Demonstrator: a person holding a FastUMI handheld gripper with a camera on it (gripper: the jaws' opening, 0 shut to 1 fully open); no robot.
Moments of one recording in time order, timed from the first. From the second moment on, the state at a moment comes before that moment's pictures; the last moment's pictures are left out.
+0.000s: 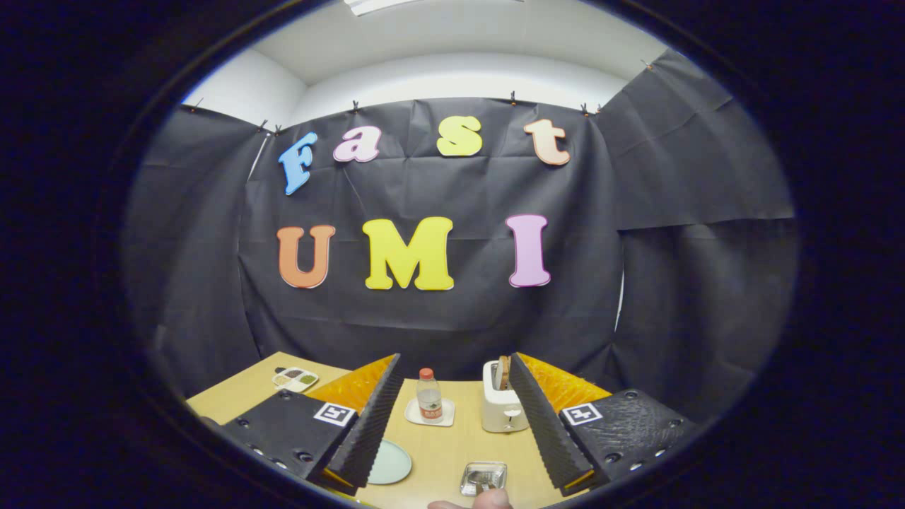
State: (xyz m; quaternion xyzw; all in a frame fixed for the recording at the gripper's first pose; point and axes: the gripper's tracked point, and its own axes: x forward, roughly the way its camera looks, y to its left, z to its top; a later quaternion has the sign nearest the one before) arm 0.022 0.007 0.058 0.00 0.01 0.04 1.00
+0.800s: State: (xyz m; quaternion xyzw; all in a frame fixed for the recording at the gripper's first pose) arm 0.022 0.008 0.067 0.00 0.00 0.04 1.00
